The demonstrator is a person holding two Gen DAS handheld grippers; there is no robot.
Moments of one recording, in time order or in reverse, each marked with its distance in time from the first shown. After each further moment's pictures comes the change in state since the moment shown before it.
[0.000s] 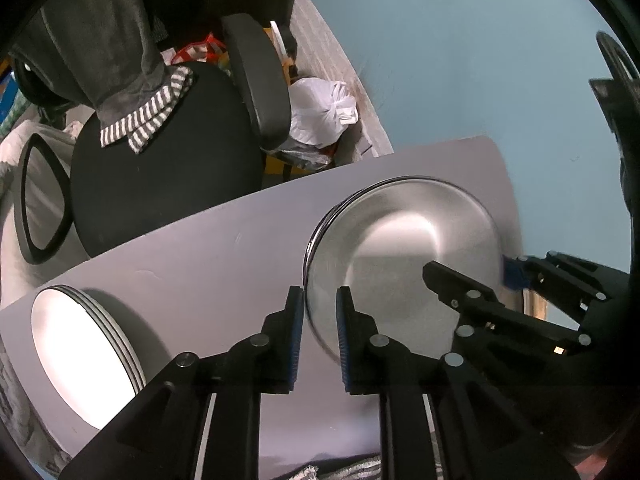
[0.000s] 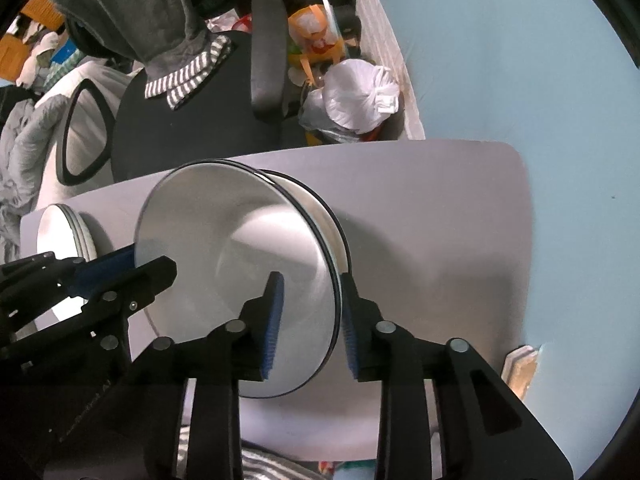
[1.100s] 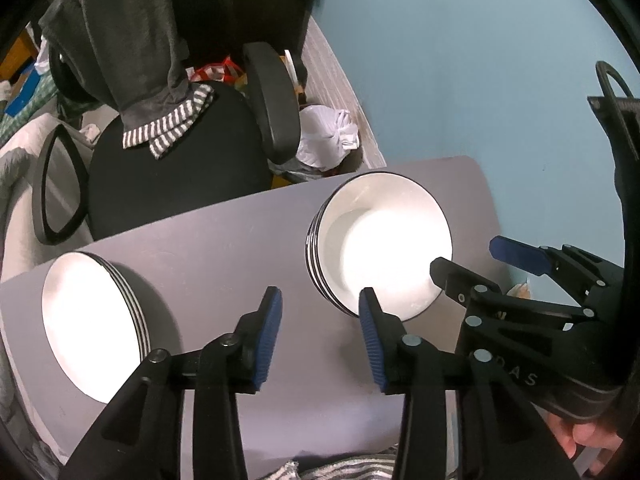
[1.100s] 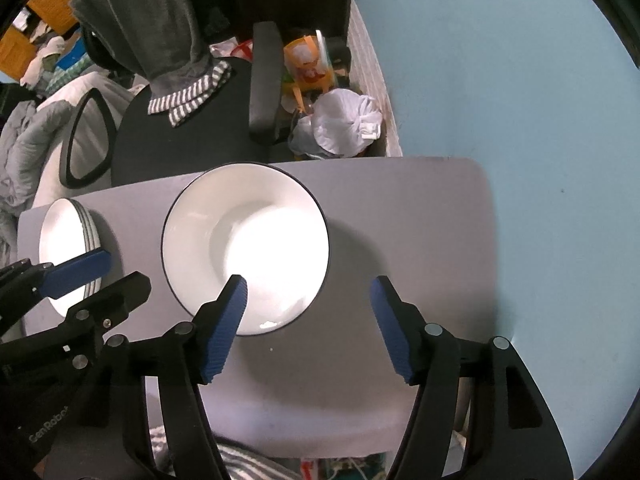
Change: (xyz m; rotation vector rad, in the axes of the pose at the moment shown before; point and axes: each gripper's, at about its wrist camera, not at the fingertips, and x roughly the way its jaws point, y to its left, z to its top) left arm -0.039 0.002 -0.038 -0.058 -0.125 -0.002; right arm -0.035 -0.006 -0.028 -0.019 -0.108 -0.033
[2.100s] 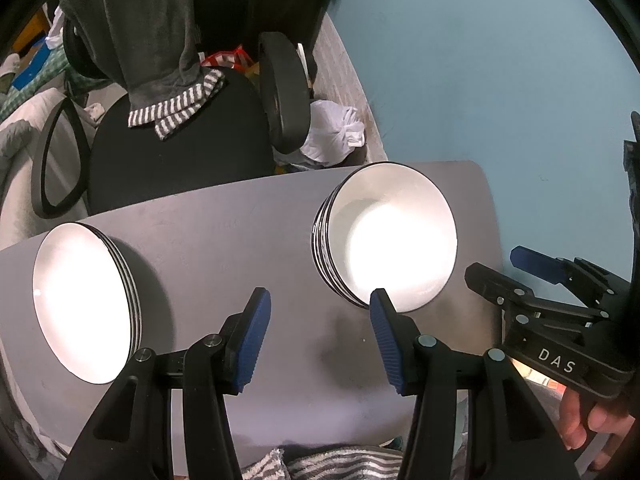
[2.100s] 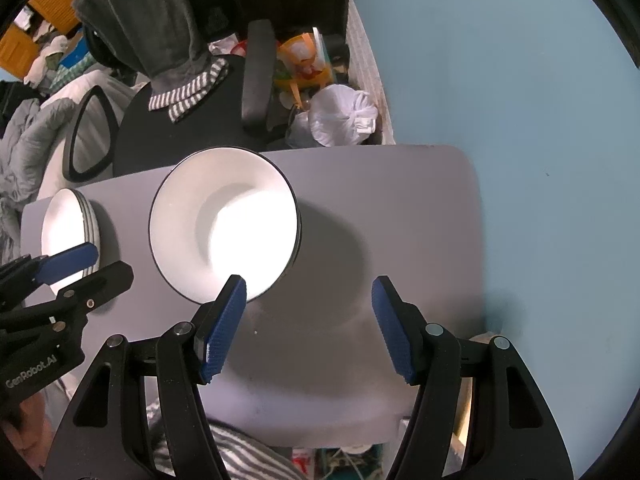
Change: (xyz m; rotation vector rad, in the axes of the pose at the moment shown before) left arm 0.002 0.012 -0.008 -0.066 0.009 -0.015; right arm -0.006 -0.021 -0.018 -0.010 0.001 0.006
